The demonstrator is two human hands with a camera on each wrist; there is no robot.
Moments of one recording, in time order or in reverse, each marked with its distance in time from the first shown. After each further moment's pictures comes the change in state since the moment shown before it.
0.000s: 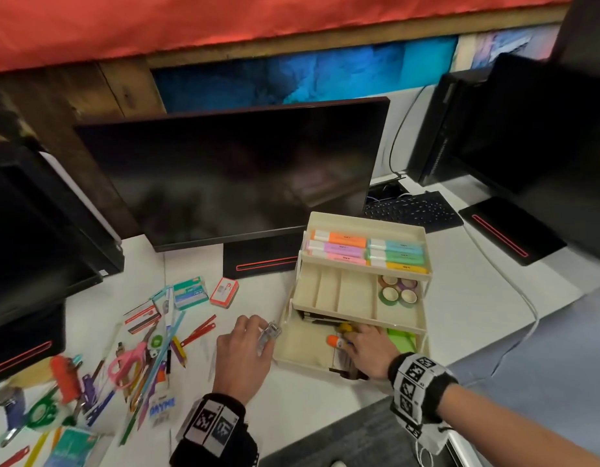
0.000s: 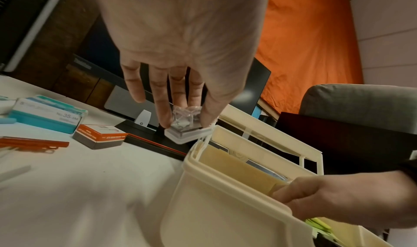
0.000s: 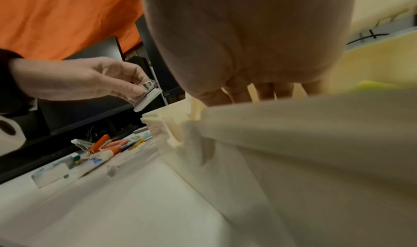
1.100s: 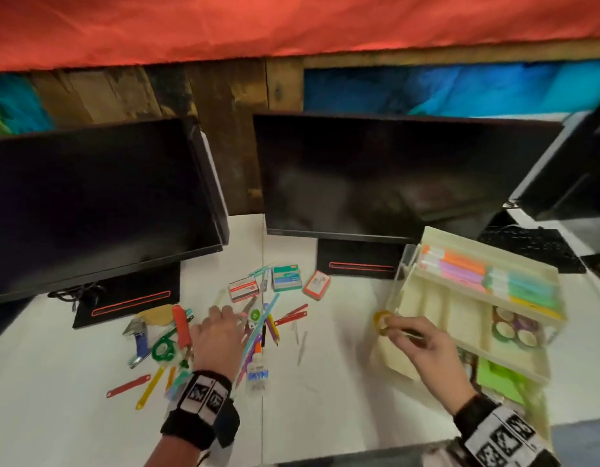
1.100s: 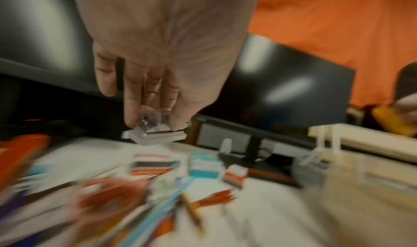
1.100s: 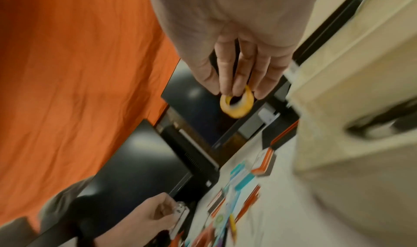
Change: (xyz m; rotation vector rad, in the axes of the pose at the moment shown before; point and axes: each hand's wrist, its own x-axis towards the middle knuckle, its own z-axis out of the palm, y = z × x) left_hand -0.024 -0.168 -0.088 0.472 0.044 -0.418; right_hand -0.029 -0.126 -0.050 1.090 0.447 -0.172
